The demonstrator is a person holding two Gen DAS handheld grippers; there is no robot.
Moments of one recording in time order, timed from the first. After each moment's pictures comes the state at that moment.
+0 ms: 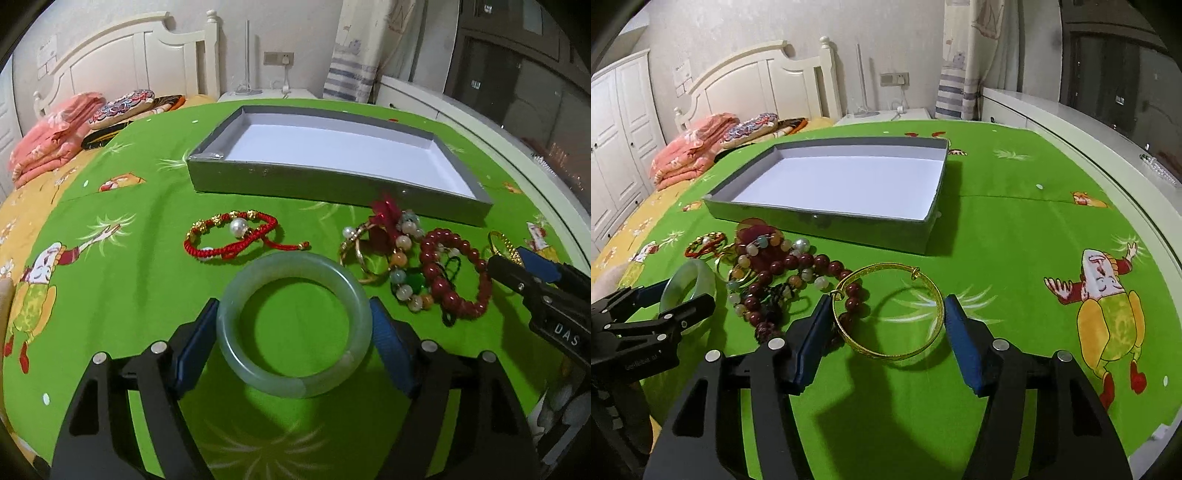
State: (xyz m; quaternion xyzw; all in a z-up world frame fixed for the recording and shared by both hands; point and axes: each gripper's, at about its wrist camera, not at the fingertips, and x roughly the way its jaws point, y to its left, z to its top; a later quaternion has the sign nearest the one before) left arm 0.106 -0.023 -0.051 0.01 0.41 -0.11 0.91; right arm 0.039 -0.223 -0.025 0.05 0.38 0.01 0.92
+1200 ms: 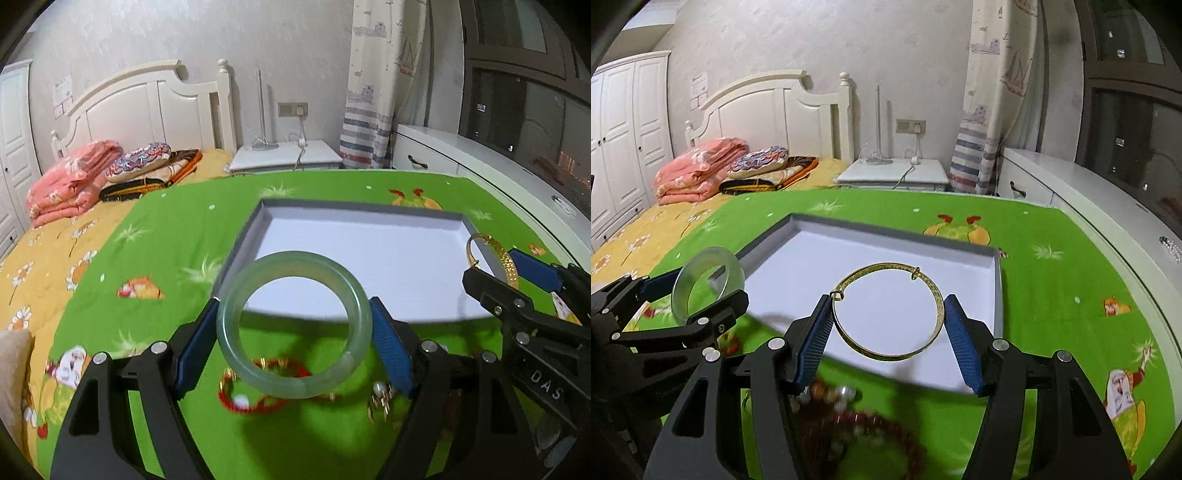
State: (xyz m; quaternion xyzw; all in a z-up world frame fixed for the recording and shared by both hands) left arm 0.176 -0.031 0.005 0.04 0.32 -0.07 0.94; right arm 0.127 -0.180 0.021 0.01 0.30 0.01 0.95
